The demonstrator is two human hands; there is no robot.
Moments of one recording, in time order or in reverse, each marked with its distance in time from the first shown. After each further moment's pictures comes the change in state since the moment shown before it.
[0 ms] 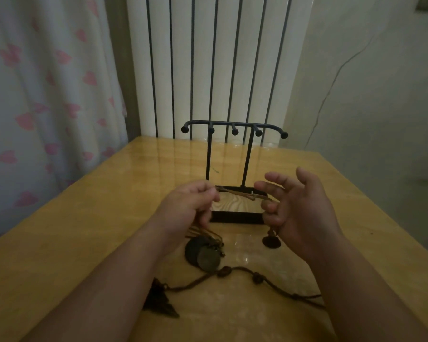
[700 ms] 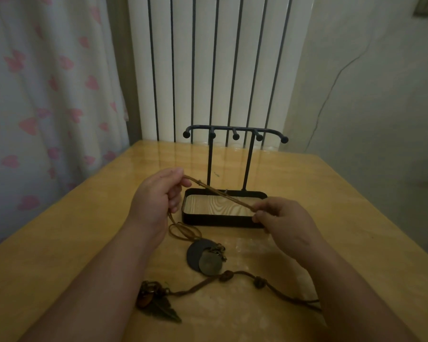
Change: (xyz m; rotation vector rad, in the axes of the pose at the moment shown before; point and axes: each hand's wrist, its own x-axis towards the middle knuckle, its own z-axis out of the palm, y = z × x) left_hand 0.008 0.001 -0.027 -0.233 0.343 0.118; right_hand 0.004 0.016 -0.006 -1.154 0.094 -0.217
